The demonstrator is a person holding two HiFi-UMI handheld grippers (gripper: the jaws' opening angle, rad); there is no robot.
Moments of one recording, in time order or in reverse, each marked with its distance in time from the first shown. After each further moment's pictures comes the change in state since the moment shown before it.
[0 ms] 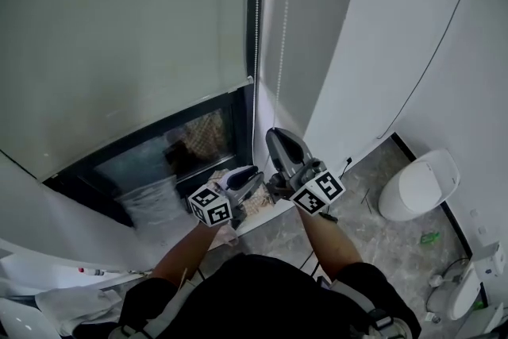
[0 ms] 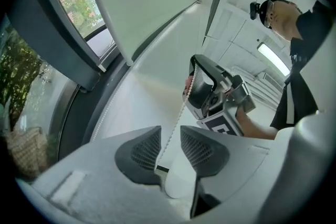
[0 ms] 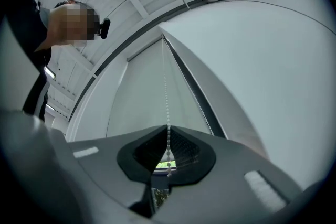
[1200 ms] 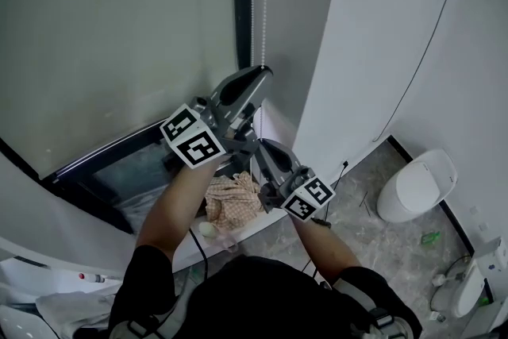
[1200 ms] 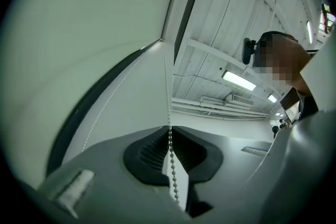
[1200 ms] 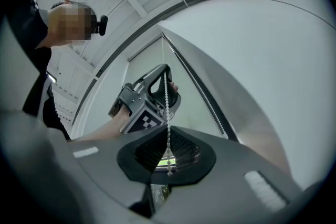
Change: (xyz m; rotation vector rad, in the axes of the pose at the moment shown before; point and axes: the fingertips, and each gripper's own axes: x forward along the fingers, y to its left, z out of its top) left arm 0.072 -0.125 0.309 0.225 -0.391 -0.324; right arm -0.003 0.022 -0.012 0.041 0.026 0.026
